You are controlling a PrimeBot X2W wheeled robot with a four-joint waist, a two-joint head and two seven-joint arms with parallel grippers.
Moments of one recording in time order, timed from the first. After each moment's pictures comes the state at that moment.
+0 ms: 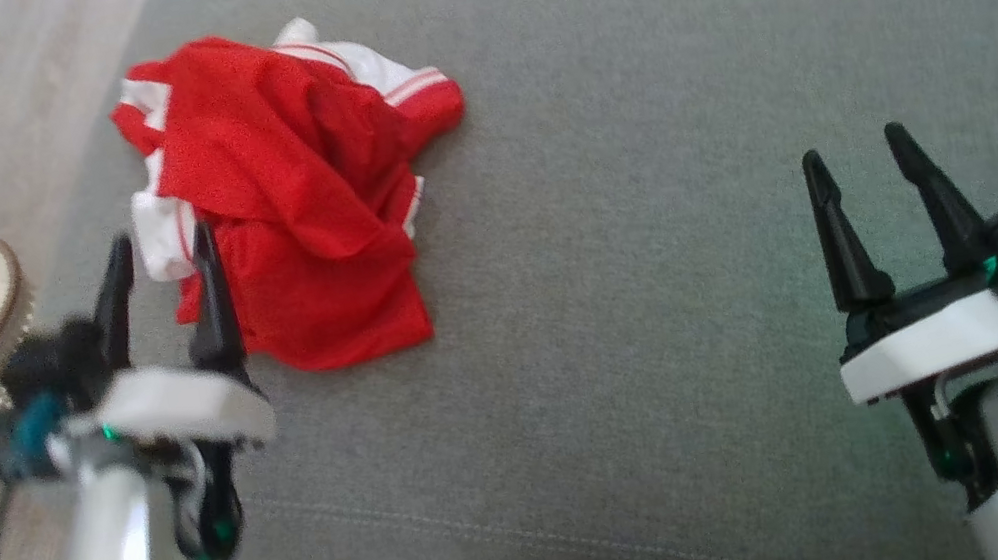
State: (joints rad) left arm -0.29 0.07 -0.10 0.35 -0.22 -0.03 -0.25; right arm -0.15 -0.06 0.08 0.13 0.13 0.12 -0.16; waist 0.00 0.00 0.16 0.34
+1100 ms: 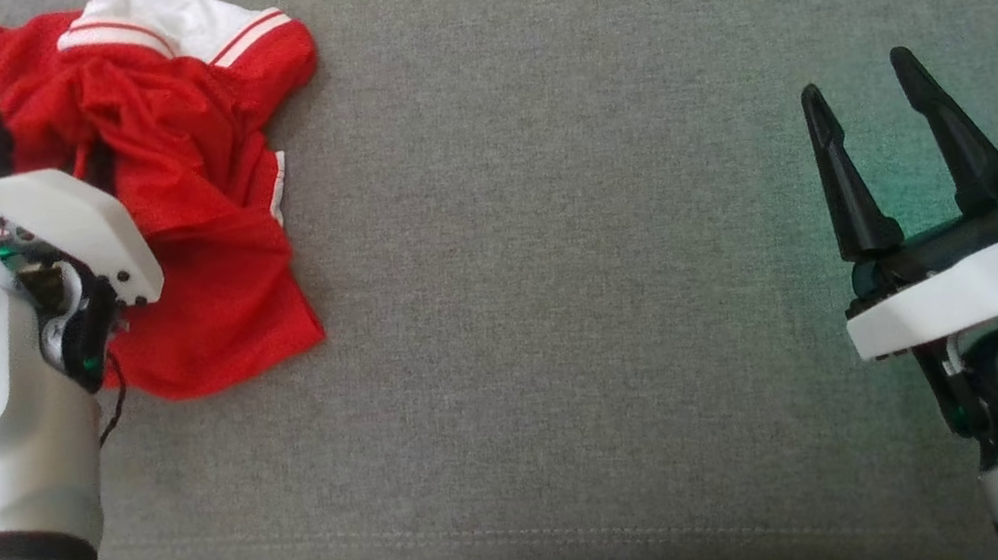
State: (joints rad) left arm -0.86 0.22 -0.23 0.97 -0.32 -0.13 0.06; right arm -0.20 -0.10 0.09 0.00 0.10 0.12 -0.08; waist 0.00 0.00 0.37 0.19
